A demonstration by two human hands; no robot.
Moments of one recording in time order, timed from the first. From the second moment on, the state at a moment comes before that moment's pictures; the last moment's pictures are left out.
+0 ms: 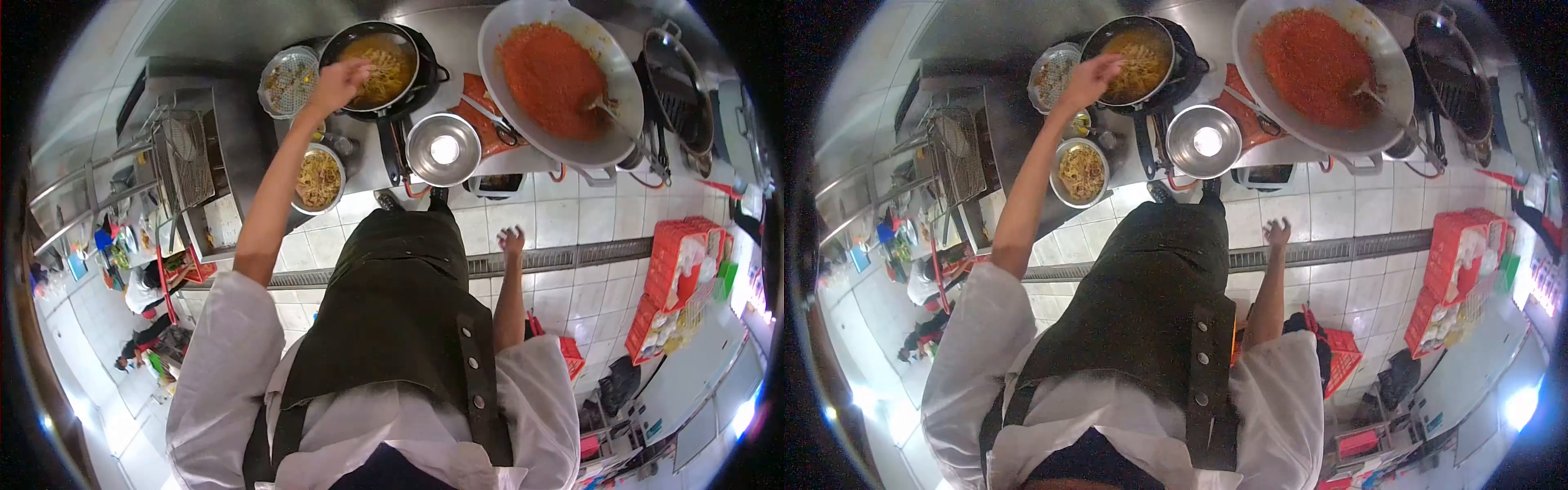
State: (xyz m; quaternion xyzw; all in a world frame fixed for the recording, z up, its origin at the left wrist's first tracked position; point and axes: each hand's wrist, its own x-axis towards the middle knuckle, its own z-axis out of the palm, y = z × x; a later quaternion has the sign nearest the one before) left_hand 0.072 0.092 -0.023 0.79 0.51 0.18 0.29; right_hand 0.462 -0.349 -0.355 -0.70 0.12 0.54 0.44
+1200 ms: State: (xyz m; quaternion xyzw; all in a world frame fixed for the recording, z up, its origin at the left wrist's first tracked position) left_hand -0.205 -0.118 -0.162 0.32 0.67 0.35 0.58; right_hand -0.052 -0.122 -0.195 -0.53 -0.65 0.44 0.32
